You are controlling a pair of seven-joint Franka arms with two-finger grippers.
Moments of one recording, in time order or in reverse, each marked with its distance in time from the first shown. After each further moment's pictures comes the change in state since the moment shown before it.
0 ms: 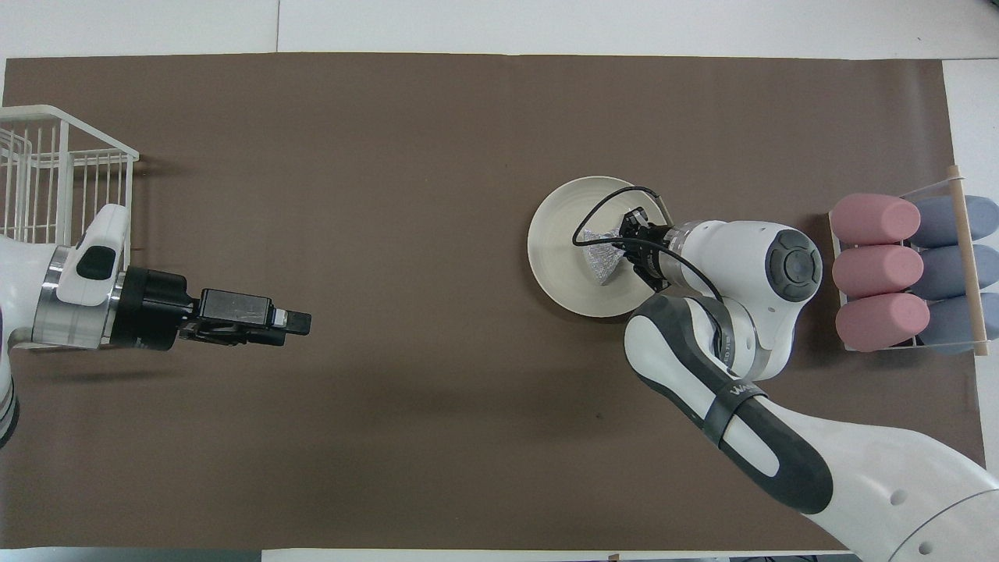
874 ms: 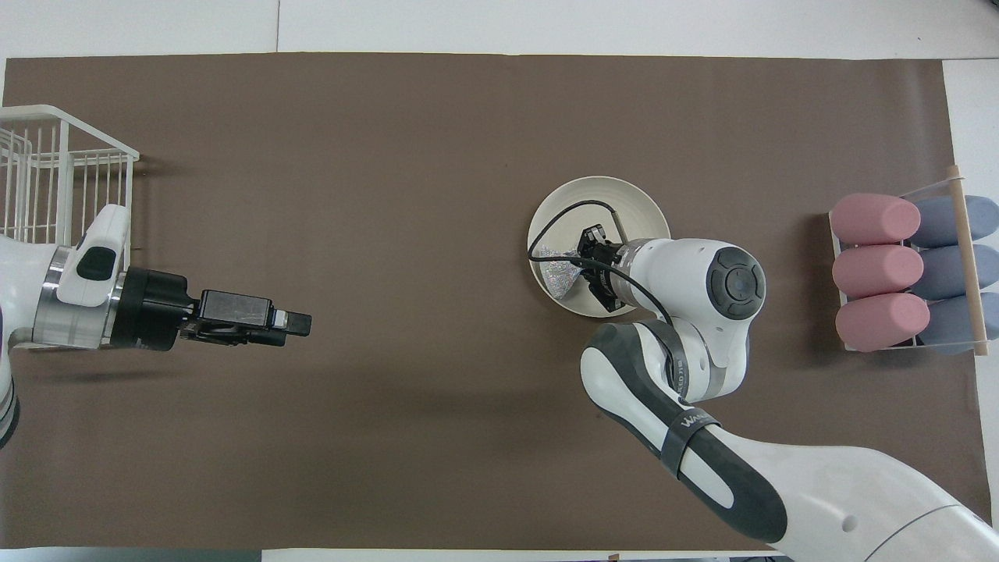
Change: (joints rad) left arm 0.000 0.000 0.000 0.000 -0.002 -0.003 0.009; right arm 0.100 -0.002 0.003 -0.002 0.000 0.002 0.198
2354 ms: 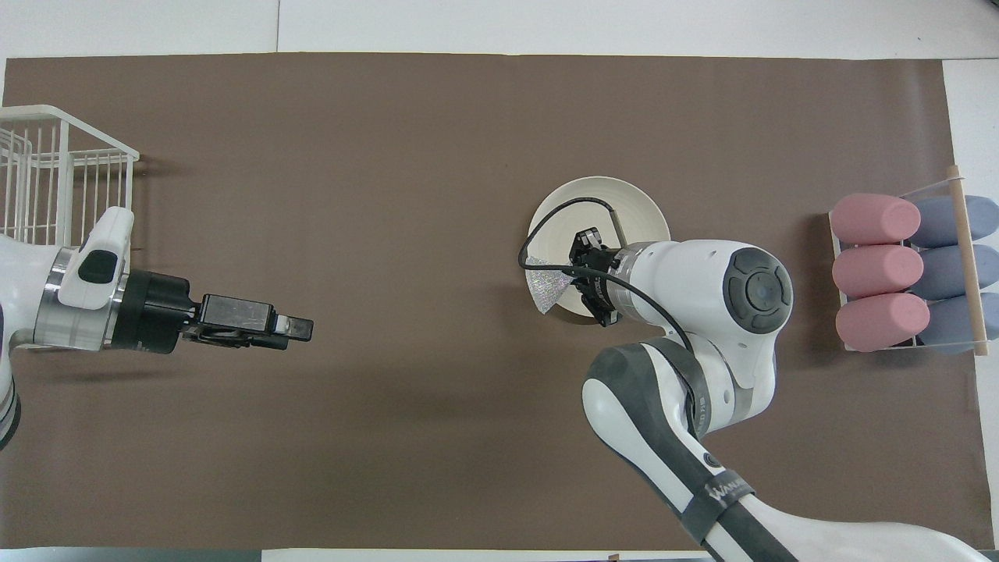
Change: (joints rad) left arm -0.001 0.000 0.000 0.000 -0.007 -0.020 0.018; right arm 0.033 -0.154 -0.010 0.007 -0.003 -0.184 0.109
